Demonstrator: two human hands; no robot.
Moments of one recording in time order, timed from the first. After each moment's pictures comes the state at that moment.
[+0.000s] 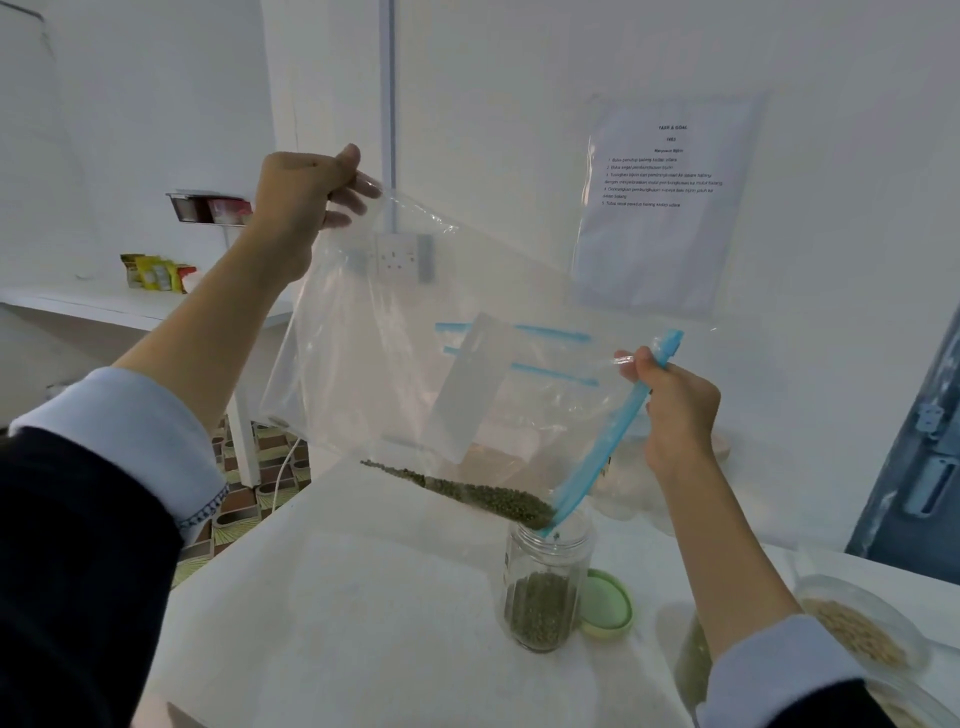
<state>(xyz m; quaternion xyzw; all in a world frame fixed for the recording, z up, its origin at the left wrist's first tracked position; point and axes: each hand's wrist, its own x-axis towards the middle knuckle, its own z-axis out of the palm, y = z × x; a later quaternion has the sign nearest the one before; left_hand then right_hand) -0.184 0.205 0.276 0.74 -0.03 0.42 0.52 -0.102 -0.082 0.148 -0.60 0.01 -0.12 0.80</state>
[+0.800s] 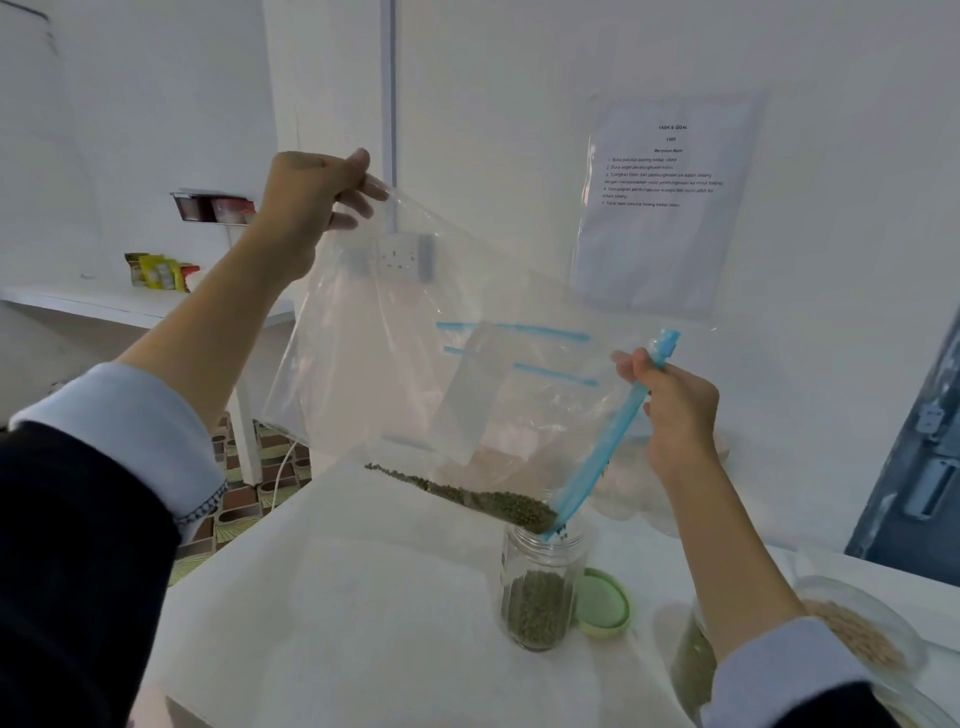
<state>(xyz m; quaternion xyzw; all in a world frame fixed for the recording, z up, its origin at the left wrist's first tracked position) -0.183 0.201 0.276 0.75 -0.04 0.42 0.51 -0.099 -0.088 0.144 -0.60 -0.03 -0.11 0.79</state>
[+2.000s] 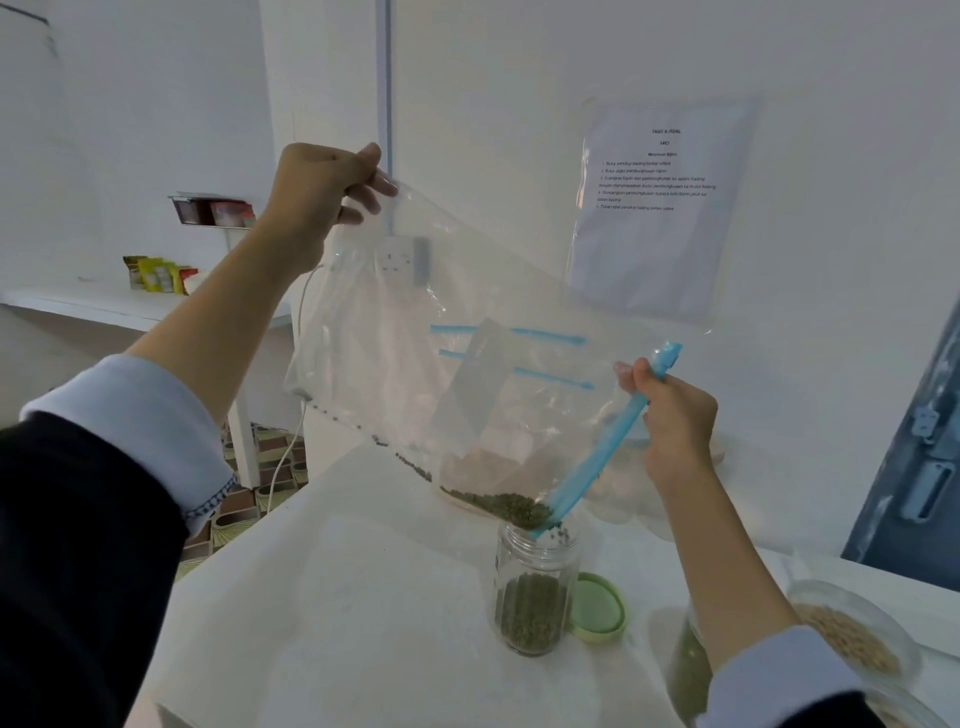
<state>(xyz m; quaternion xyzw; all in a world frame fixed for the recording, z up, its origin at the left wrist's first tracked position) -0.177 0.189 0.284 0.75 -0.05 0.42 0.51 -0.091 -0.093 0.138 -0.59 0.00 -0.12 0.80</state>
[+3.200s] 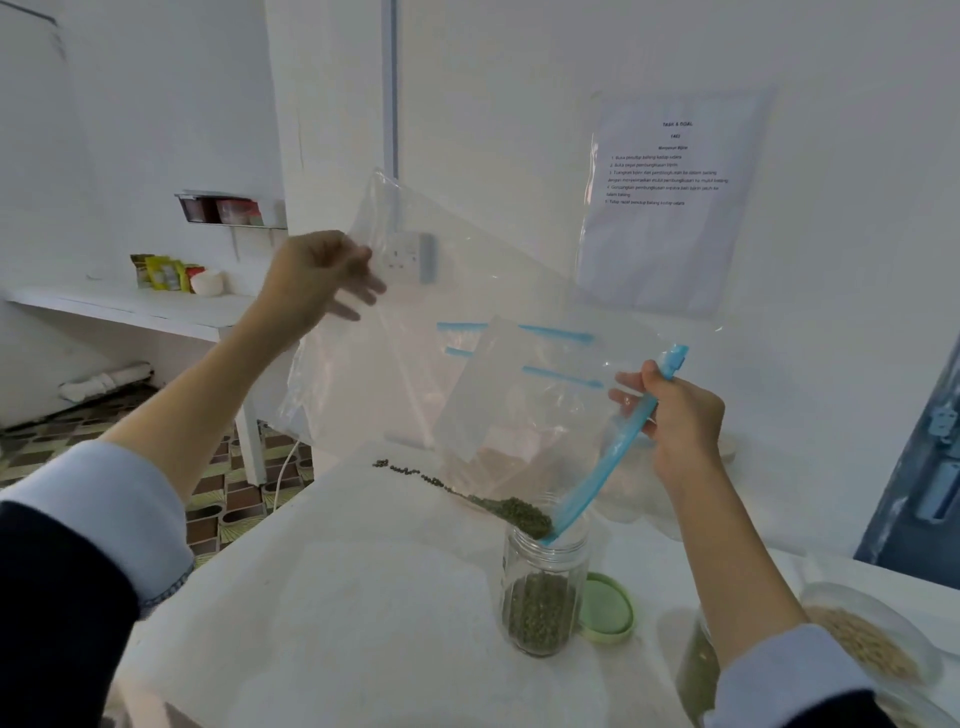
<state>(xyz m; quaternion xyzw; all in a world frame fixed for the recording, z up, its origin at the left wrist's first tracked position) -0.180 0.213 0.215 0.80 -0.02 0.38 0.46 -0.079 -0.091 0.132 -0.59 0.01 -0.10 0.80</state>
